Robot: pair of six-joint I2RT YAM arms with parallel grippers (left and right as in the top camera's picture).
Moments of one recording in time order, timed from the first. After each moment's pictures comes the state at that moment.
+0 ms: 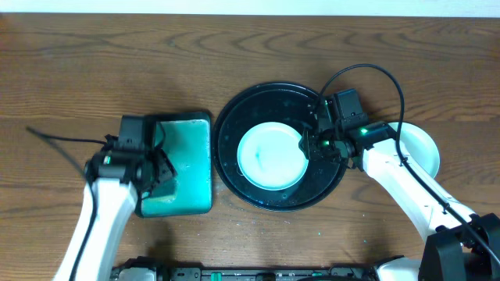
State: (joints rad) left arm -0.05 1.25 0.88 -1.02 -0.14 -0.62; right arm 0.34 1.53 0.99 -0.62 -0.24 0.25
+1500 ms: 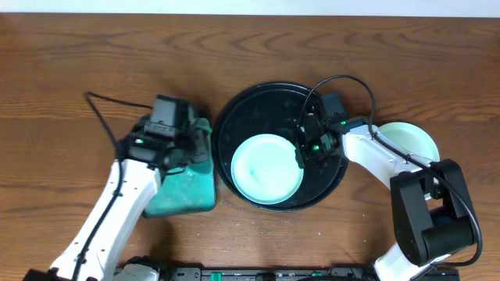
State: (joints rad) left arm -0.28 1.33 0.96 -0.75 0.14 -0.47; right arm 0.33 1.80 1.00 -0.56 -0.34 0.13
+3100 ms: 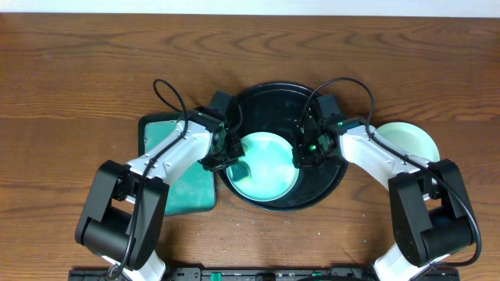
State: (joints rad) left arm -0.42 1.80 1.08 -0.71 0.22 -0.75; right arm 0.35 1.80 1.00 -0.58 -0.35 0.28
